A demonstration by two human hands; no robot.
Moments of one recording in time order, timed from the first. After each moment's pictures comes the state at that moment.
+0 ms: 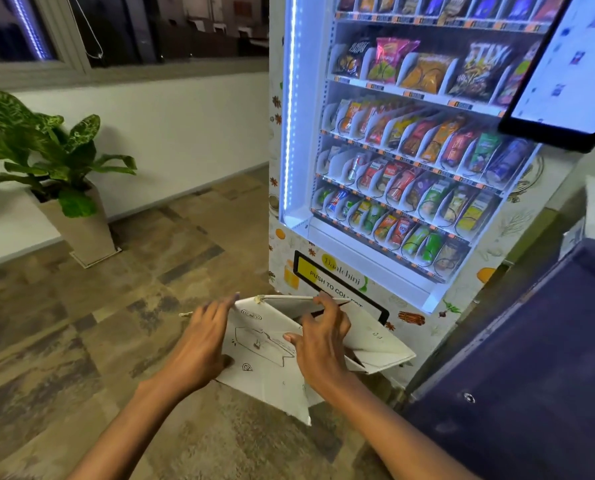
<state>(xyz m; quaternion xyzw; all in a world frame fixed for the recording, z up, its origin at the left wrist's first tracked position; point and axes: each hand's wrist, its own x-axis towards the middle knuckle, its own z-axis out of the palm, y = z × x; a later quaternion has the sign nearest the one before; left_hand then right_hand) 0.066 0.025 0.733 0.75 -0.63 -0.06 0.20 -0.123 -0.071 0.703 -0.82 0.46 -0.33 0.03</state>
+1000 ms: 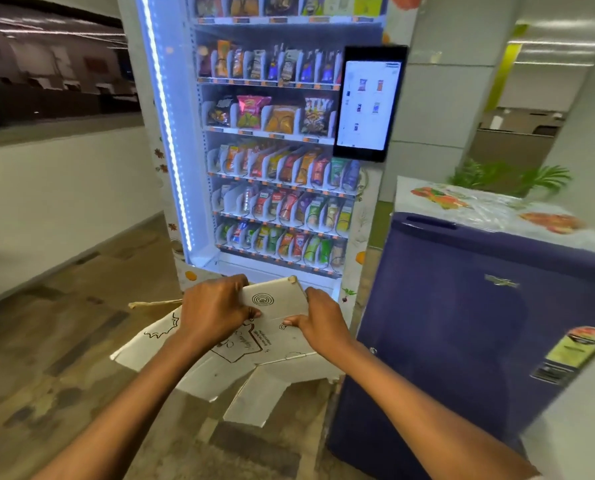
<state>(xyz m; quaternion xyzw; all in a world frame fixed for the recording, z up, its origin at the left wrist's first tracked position) -0.057 0.004 0.863 0.63 -0.73 0.06 0.26 -0.254 -0.034 0.801 -0.75 0.56 -0.31 0.15</state>
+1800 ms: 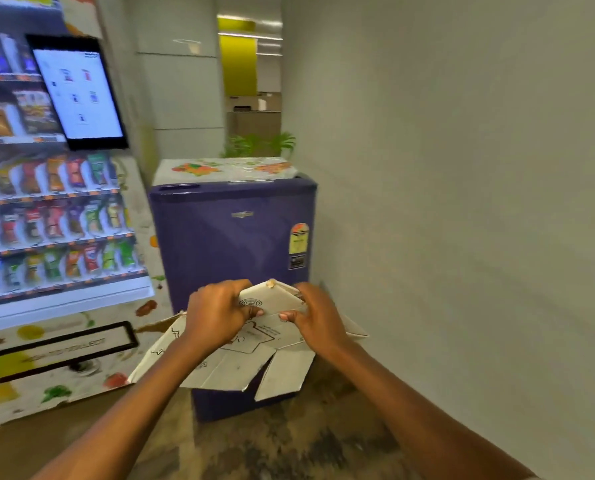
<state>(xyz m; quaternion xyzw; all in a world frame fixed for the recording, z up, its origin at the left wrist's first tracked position) -0.333 0.208 0.861 0.32 -0.90 -0.11 0.26 -0.501 0.301 0.801 -0.51 0.74 -0.43 0.06</state>
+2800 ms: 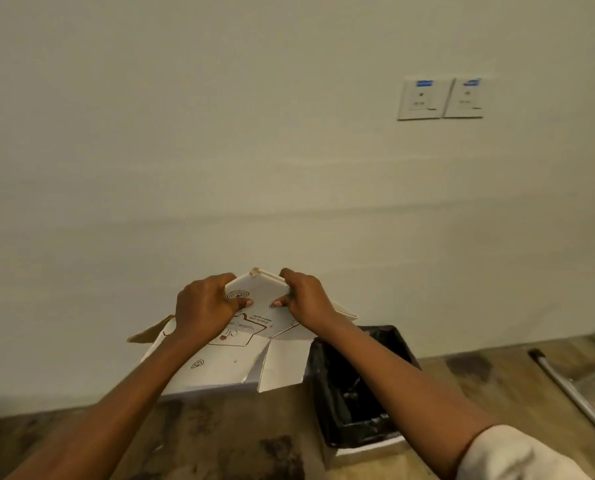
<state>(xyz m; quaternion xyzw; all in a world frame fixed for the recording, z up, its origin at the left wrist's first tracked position) -0.540 0.571 0.812 -0.23 -0.93 -0.28 0.08 -0.506 0.769 0.774 0.00 0.93 -0.34 -0.16</state>
